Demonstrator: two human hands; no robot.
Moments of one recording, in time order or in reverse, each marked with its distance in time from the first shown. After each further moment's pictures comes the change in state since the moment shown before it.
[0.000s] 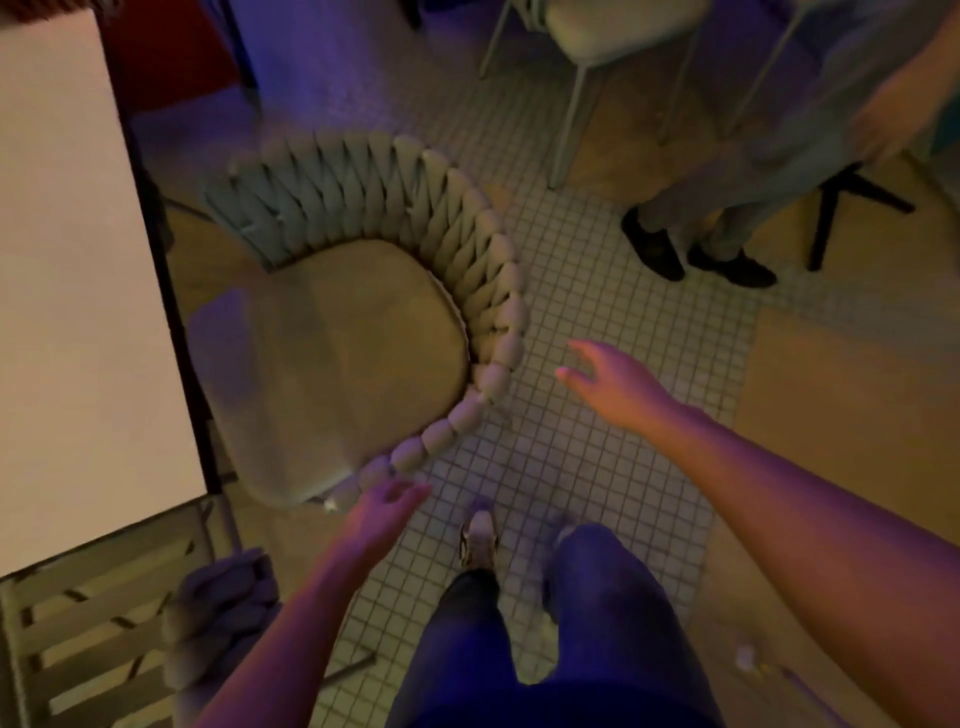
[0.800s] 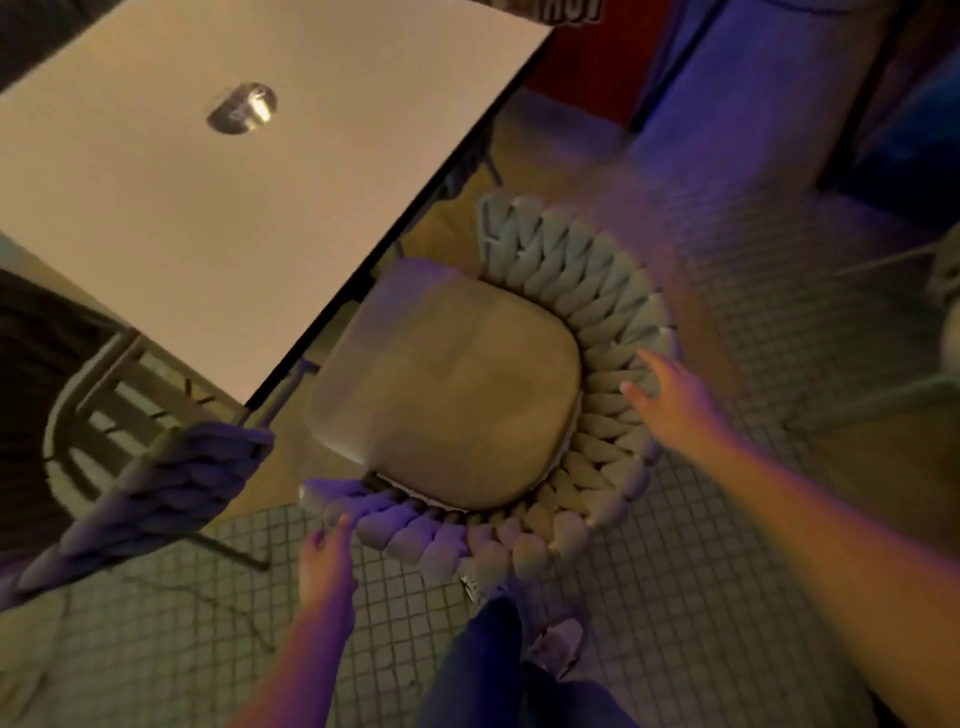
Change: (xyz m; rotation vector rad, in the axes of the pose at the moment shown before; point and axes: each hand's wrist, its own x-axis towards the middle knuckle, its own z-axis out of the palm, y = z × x) left_hand 0.062 0.051 0.073 -1.349 1.022 -0.581; right_hand 0.311 -0.143 -0.061 -0.318 -0.254 -0.678
